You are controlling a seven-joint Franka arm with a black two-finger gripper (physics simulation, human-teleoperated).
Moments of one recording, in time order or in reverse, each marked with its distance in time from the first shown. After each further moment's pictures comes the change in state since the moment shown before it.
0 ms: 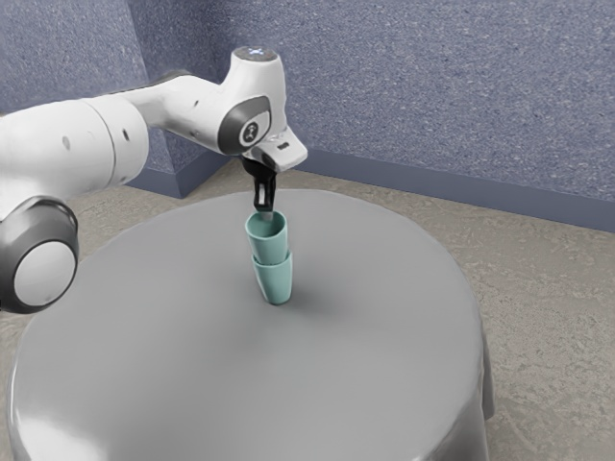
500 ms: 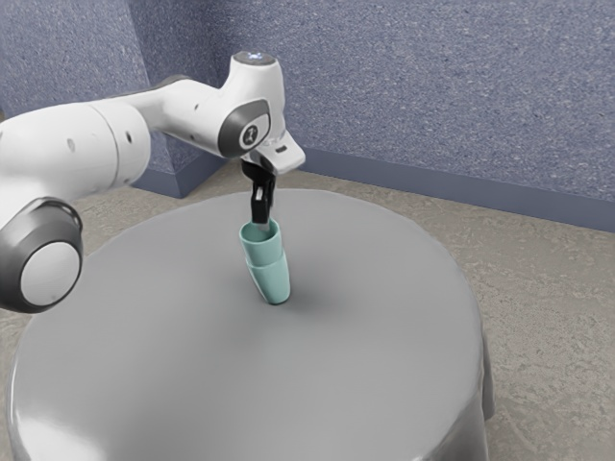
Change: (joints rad) arm 0.011 0.014 -0.002 0.010 -0.008 -0.003 0.032
